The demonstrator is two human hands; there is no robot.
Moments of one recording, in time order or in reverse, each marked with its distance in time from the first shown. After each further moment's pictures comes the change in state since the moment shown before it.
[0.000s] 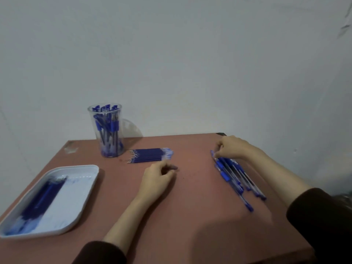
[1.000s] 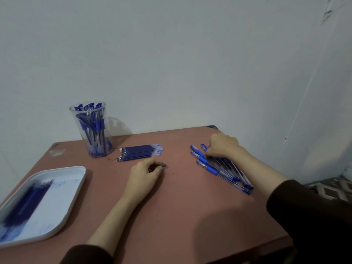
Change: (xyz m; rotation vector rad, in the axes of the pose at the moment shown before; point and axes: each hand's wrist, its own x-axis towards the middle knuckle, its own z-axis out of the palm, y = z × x) left_hand -0.002 -0.003 -0.004 0.063 0.008 0.072; right_hand 0.000 0.002 0.021 -0.103 0.078 0.079
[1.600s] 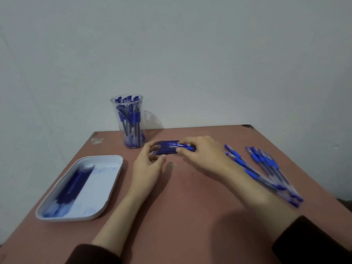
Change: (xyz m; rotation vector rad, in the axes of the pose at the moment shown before) left_hand -0.009 -0.023 -0.045 -0.336 0.296 -0.098; right_hand -0.034 -0.113 0.022 0.483 0.195 -0.514
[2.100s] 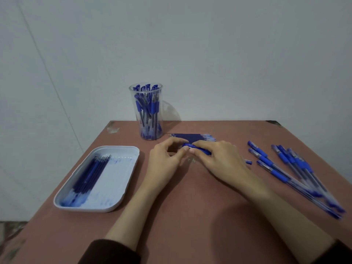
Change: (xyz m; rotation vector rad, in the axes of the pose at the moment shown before) left_hand 0.009 -0.004 -0.007 0.104 -0.058 0.080; right_hand -0.007 -0.001 0.027 -0.084 0.061 -0.110
